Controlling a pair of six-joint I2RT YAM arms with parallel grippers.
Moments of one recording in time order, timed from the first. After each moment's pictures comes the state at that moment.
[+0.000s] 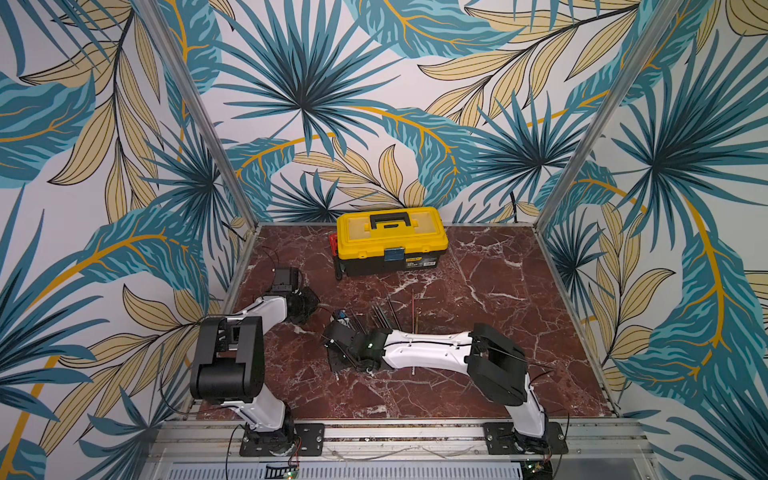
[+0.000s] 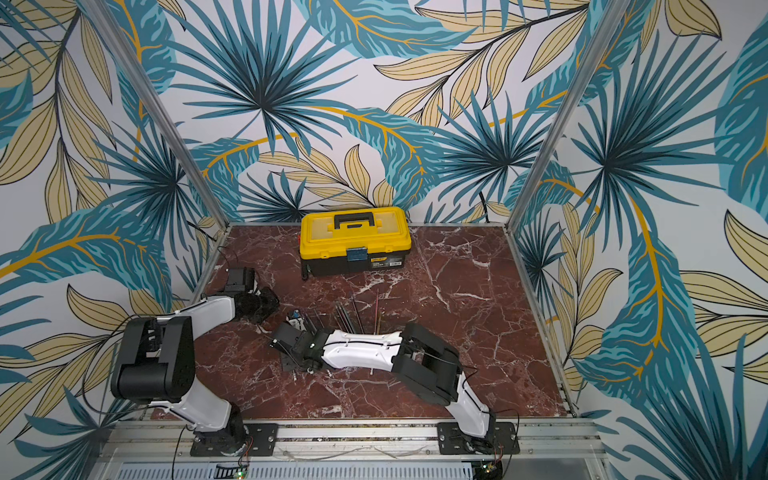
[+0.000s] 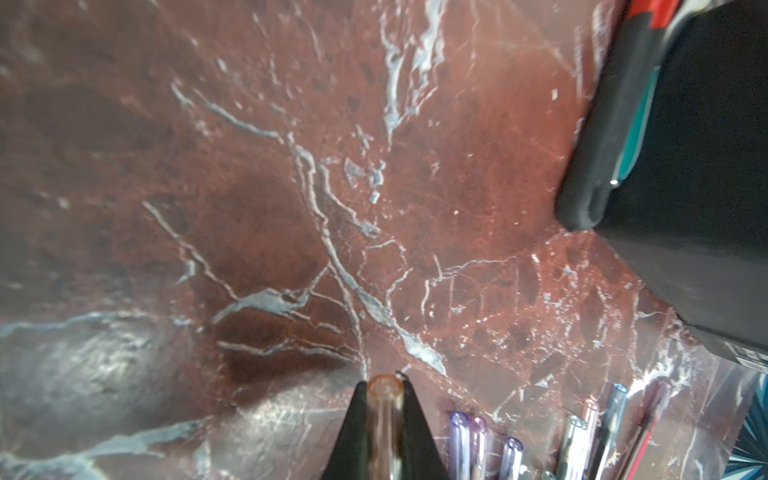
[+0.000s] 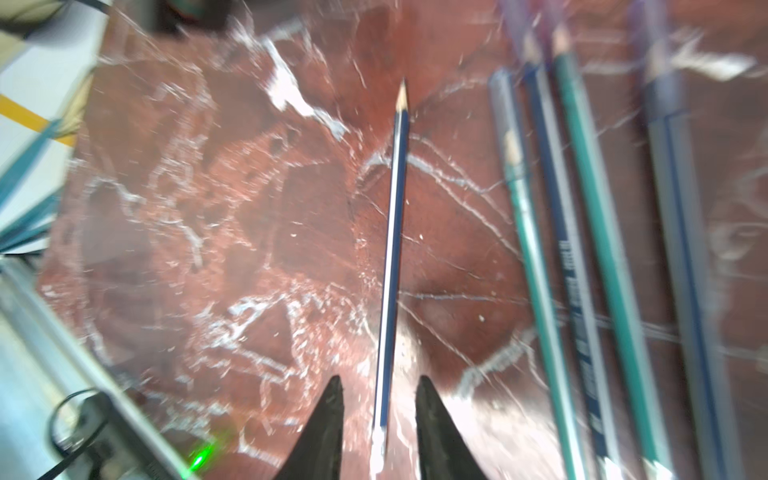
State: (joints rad) left arm 0.04 1.63 0.84 -0.27 0.23 -0.74; right arm 1.20 2.06 1.52 -0.40 0.17 0.83
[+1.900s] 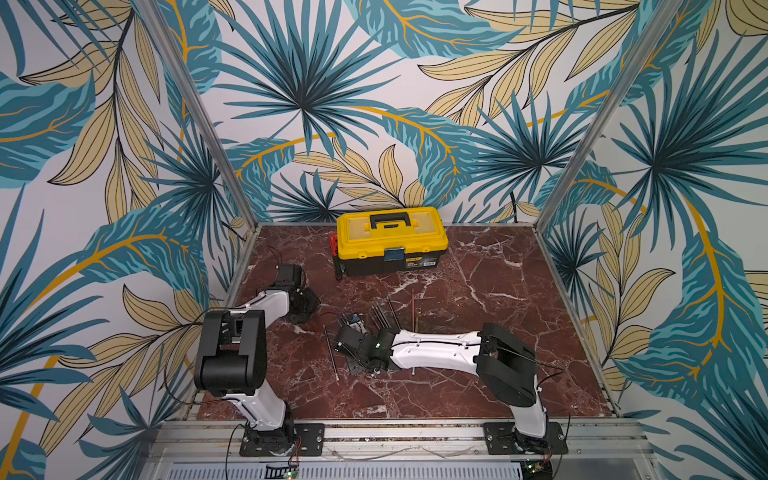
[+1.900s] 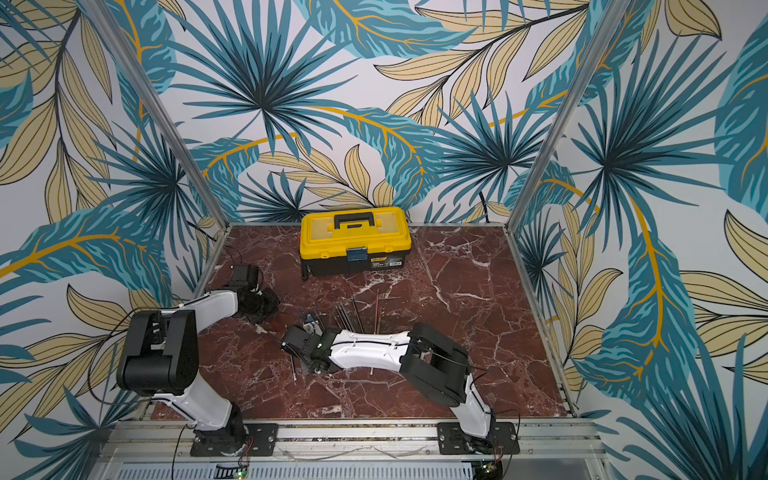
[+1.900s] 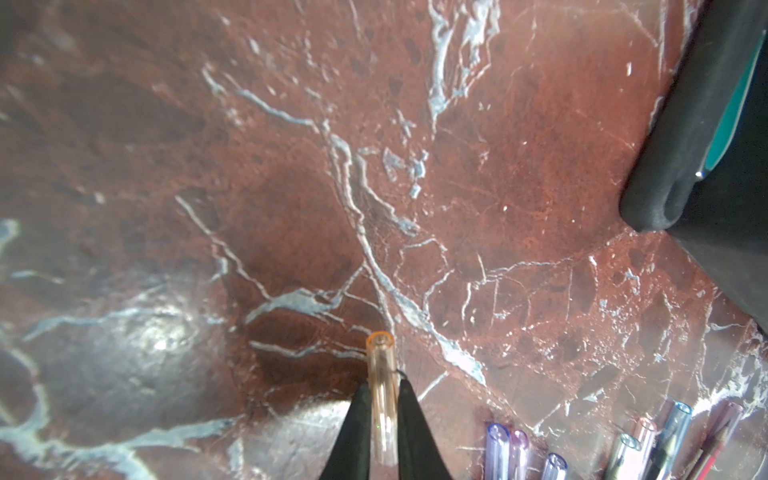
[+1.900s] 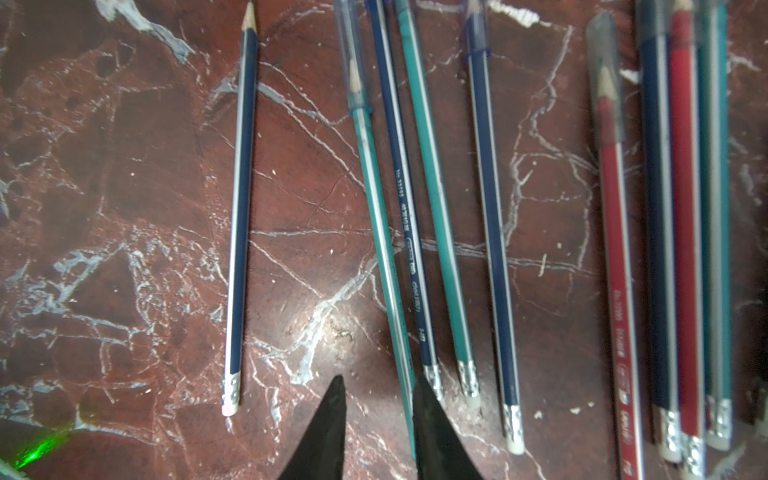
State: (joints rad) left arm 0.03 1.67 0.90 -0.37 0.17 -0.71; right arm 1.19 2.04 1.47 -0.58 0.25 0.77
